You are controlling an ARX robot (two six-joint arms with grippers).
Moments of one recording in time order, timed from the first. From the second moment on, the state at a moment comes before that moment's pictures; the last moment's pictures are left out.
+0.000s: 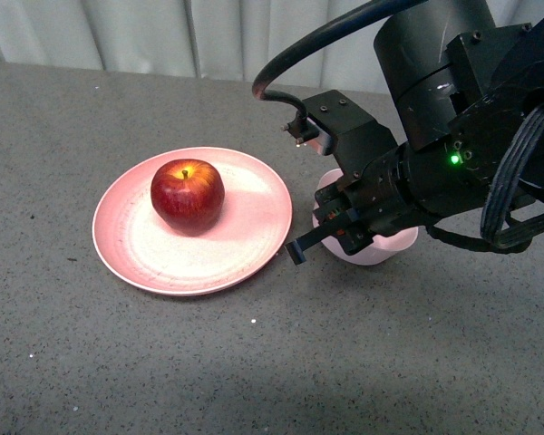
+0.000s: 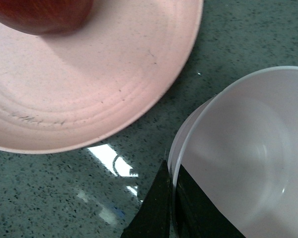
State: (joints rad) left arm 0.00 0.00 0.02 0.00 0.00 0.00; right arm 0.44 2.10 1.04 0.12 -0.17 -0.19
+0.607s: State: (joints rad) left arm 0.00 0.00 0.02 0.00 0.00 0.00; right arm 0.41 2.09 0.98 0.27 -0.24 -0.10
